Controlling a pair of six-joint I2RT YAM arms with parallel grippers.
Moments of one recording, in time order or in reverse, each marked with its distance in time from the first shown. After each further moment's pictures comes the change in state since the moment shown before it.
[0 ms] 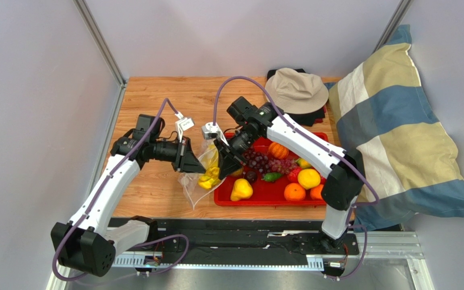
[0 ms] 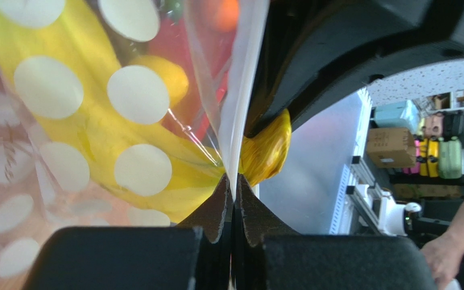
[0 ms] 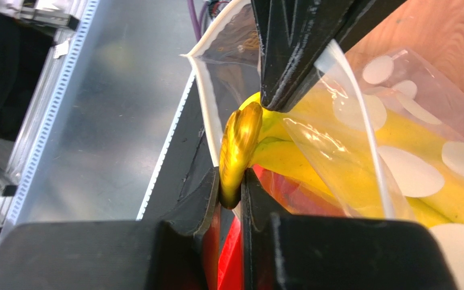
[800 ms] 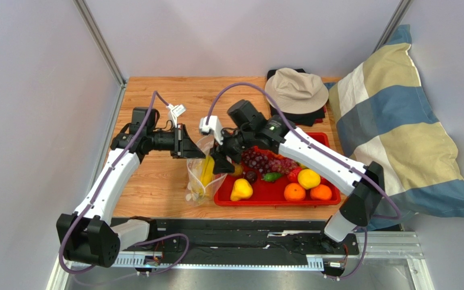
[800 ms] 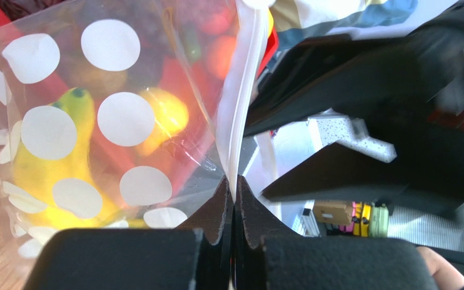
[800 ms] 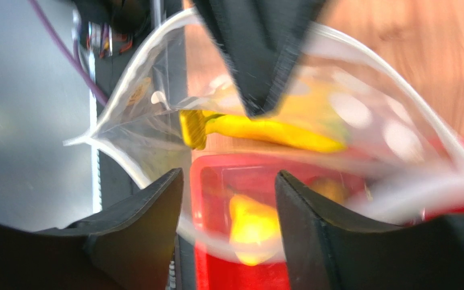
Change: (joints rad) left arm 0.077 0.064 0.004 0.196 -0.002 -0.363; right arm 0.110 -0.201 -0.174 0.409 0.500 0.423
